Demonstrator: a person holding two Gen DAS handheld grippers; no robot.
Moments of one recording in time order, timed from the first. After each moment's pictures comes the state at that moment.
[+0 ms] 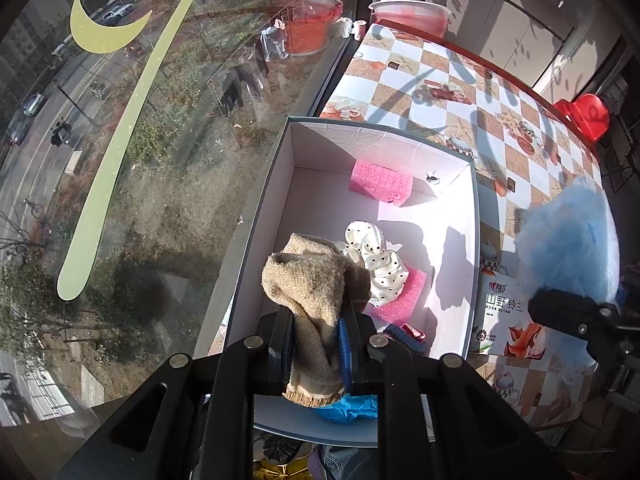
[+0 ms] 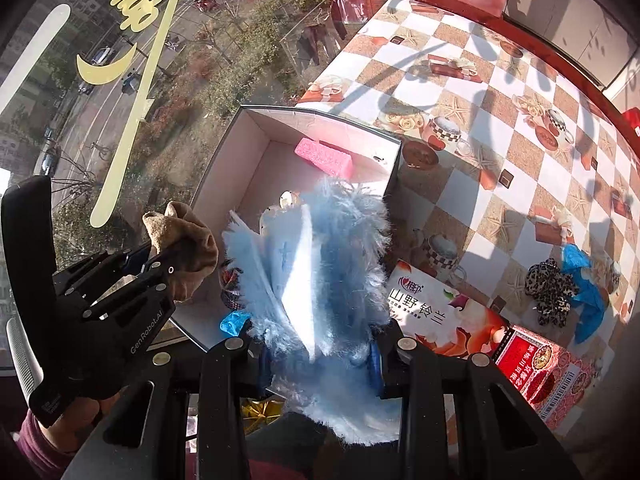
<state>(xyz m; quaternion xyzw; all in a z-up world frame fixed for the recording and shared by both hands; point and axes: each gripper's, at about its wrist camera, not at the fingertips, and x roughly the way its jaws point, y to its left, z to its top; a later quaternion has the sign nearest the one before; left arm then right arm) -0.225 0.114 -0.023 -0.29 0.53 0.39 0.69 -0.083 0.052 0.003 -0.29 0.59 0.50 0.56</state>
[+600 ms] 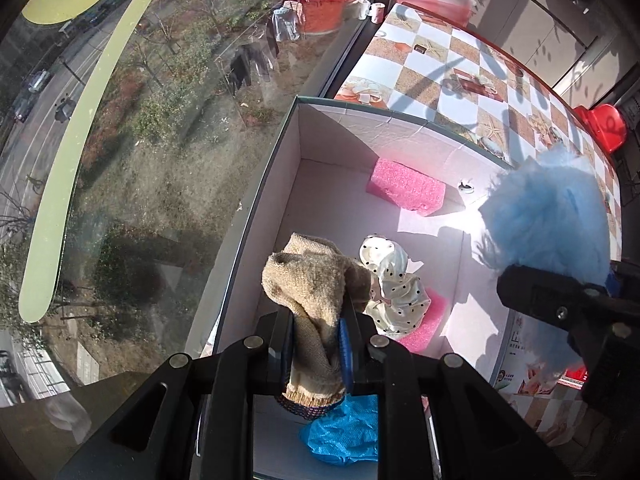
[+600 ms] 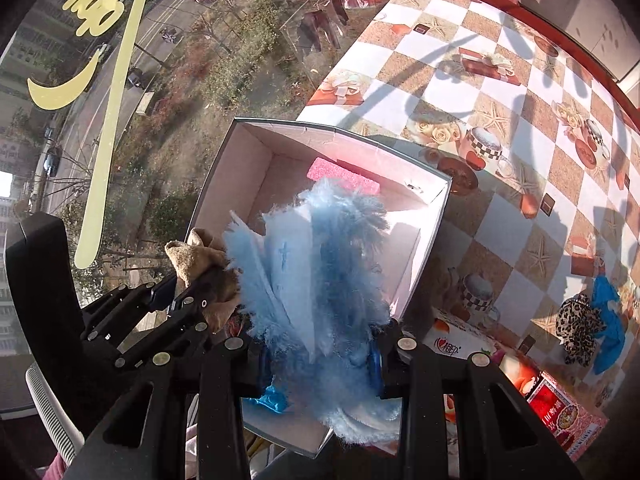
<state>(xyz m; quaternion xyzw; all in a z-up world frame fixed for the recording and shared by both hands) -0.208 0.150 -0.067 -0.32 0.55 0.39 0.66 -0.081 0.119 -0.036 -0.29 0.62 0.49 0.55</state>
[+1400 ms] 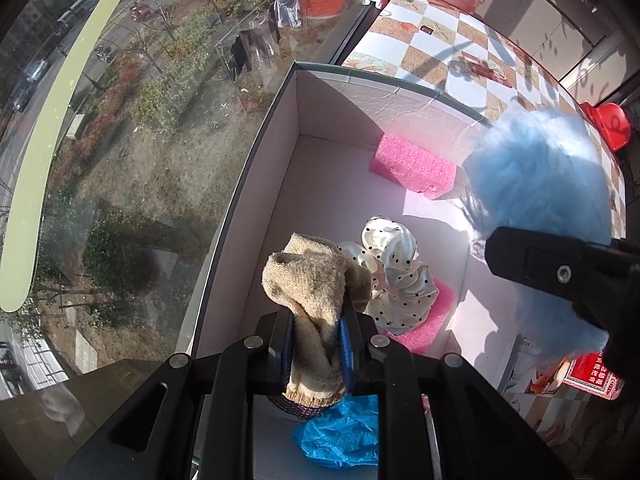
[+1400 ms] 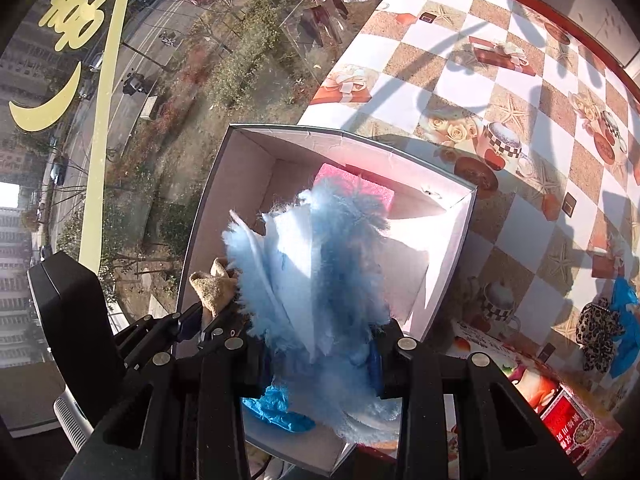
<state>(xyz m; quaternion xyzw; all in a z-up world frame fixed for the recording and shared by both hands) -0.206 0.150 -0.086 -0.34 0.56 0.39 0.65 -0.081 0.131 -0.050 -0.27 0.64 0.48 0.53</state>
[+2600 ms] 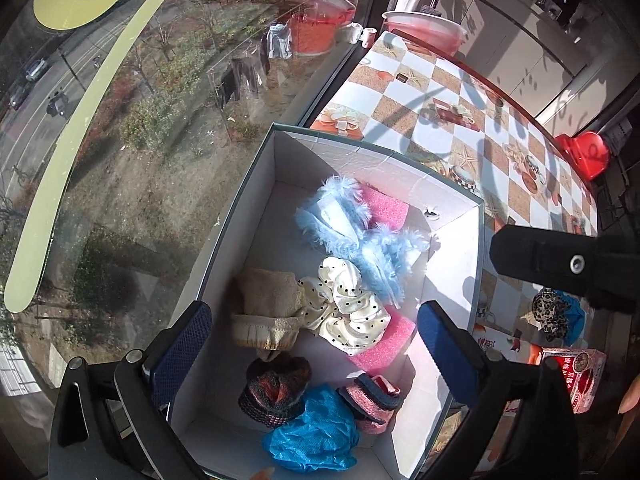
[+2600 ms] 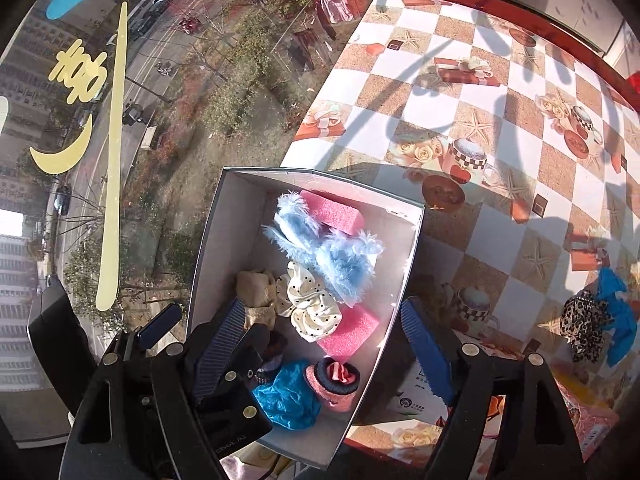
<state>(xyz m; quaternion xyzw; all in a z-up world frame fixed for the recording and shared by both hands) -0.201 0.144 -0.048 -0.34 0.50 0.39 0.70 -0.050 0.109 -0.019 -0.23 0.63 0.48 0.57</state>
